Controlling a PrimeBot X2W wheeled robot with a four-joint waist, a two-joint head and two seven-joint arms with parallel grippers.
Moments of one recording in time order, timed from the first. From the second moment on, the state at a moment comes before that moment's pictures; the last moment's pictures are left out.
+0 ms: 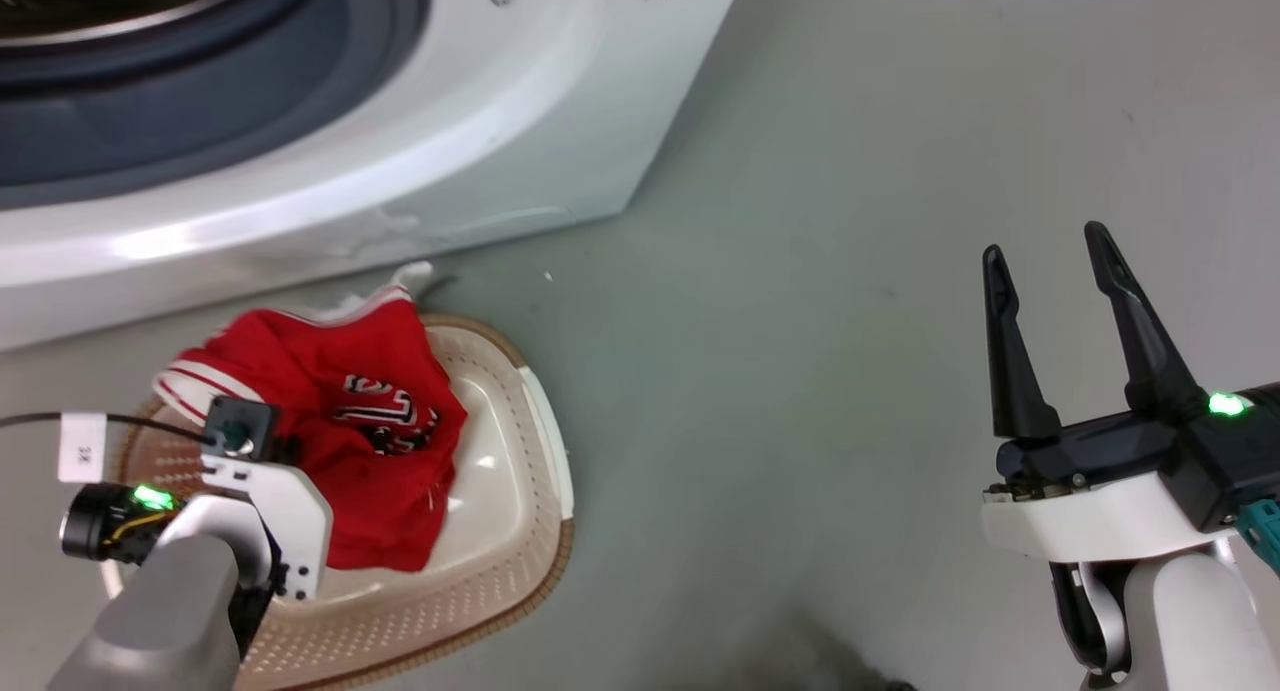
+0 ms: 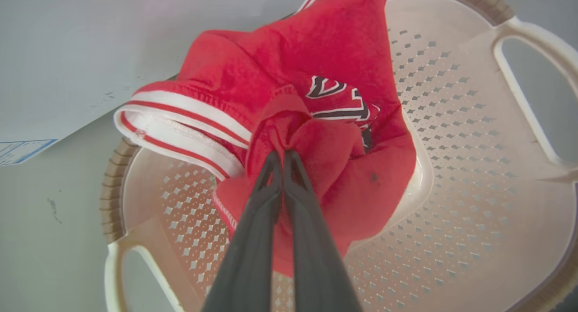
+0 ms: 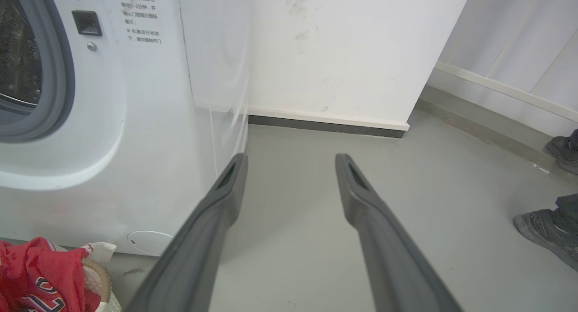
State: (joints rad) left arm -0.60 0.45 -0.66 1.00 -0.54 -0.01 -0.11; right arm -0.19 -0.05 0.05 -0.09 0.00 0.13 -0.26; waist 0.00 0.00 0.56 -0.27
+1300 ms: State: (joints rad) left arm -0.42 0.36 -0.33 0.61 -0.42 0.12 -0.26; right arm -0.12 -0.05 -0.01 0.05 -0.09 0.13 -0.26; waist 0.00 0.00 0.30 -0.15
